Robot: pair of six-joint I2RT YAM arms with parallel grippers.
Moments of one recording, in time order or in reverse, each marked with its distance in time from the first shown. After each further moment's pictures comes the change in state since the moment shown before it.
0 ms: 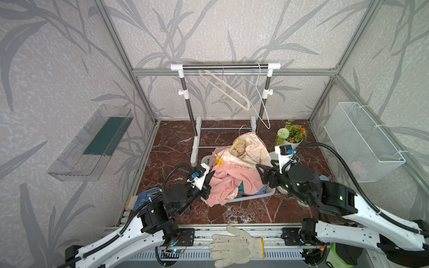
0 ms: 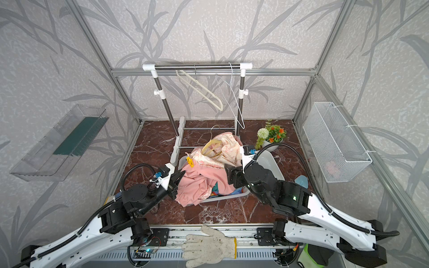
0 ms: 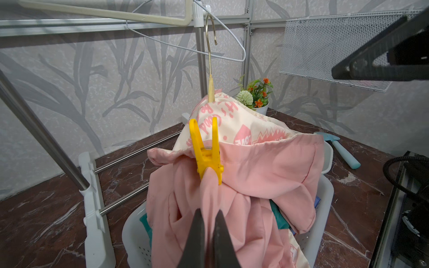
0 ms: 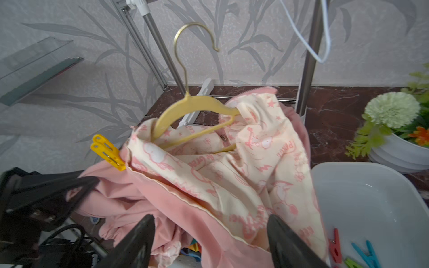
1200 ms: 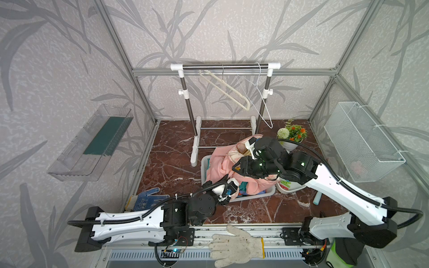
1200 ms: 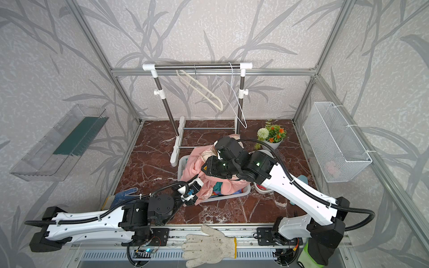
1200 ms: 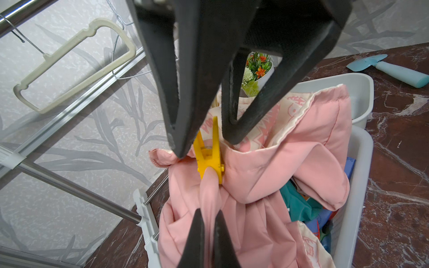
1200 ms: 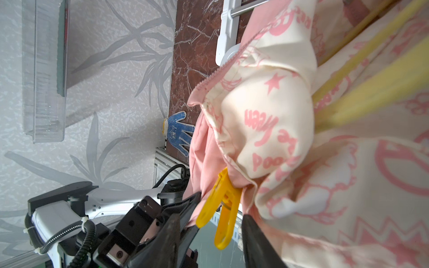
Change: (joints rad) left arm -0.363 0.285 0.060 0.125 -0.451 0.371; right arm -0.157 0.405 0.331 -0.204 -0.656 0.433
